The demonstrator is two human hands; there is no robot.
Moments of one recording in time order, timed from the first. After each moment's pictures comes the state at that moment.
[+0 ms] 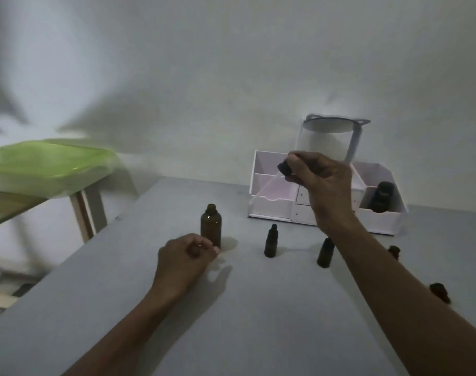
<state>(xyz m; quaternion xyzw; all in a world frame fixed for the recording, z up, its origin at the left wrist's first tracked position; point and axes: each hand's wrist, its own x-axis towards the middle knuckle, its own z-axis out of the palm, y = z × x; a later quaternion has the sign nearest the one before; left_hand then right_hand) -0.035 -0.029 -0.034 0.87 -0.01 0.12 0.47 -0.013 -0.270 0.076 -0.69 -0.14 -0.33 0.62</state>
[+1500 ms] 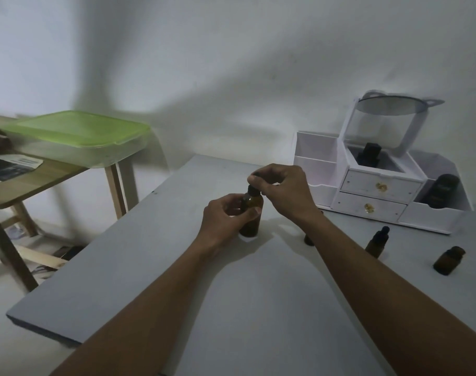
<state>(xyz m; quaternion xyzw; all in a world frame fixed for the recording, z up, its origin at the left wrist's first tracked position) 0.034 -0.016 -0.057 0.77 -0.08 0.13 0.62 0.051 -0.167 0.012 -0.84 -0.17 -0.22 0.46</state>
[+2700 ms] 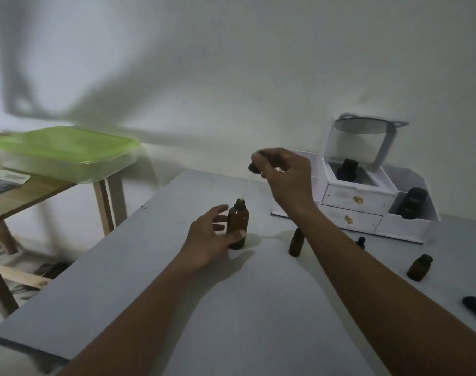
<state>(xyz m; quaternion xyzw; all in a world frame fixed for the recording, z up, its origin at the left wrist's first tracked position) 0.022 -0.008 -0.047 0.83 -0.07 0.07 0.55 0.029 -0.173 0.065 -0.76 -0.17 -0.31 0.54</state>
